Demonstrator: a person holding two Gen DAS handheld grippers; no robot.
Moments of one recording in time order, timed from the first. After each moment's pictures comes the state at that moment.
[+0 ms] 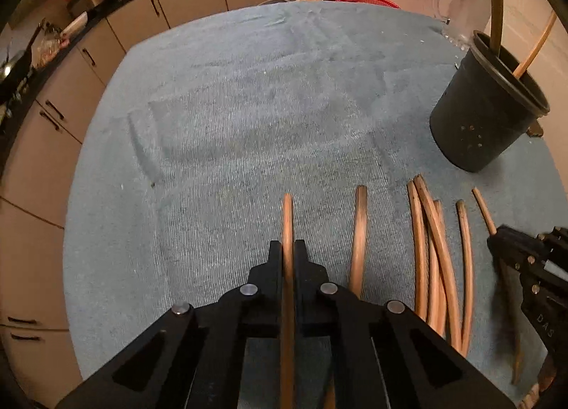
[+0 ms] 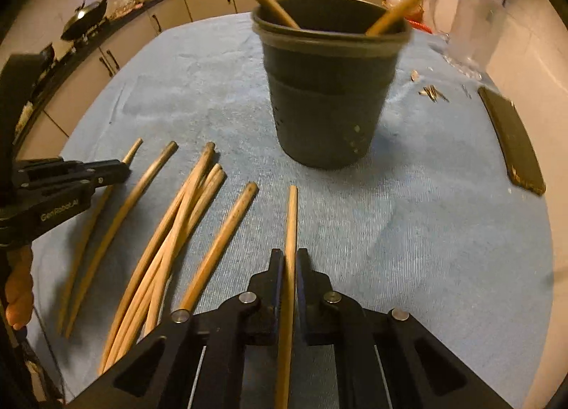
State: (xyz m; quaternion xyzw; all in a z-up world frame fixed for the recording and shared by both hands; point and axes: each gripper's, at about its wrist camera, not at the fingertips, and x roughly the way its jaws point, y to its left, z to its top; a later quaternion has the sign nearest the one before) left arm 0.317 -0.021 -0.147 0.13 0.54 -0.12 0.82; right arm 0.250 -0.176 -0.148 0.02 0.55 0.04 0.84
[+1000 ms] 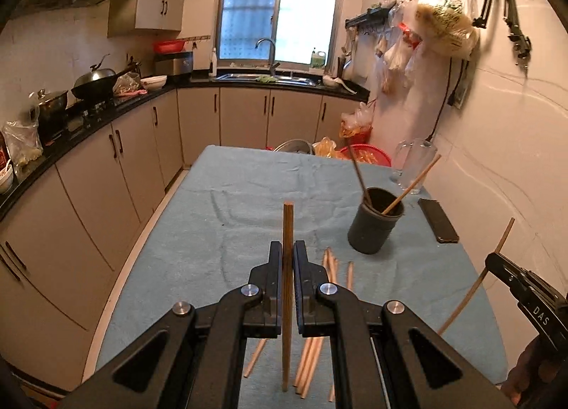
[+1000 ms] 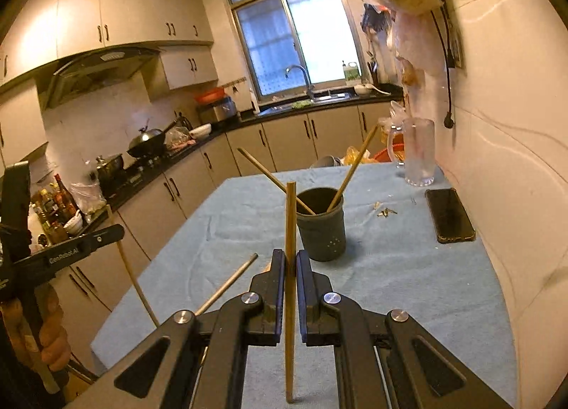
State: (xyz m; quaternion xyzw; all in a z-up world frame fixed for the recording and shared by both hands) left arm 0.128 0.027 0.008 -0.03 0.32 -0.08 0.94; right arm 0.082 -0.234 -0.004 0.11 0.27 0.09 0.95
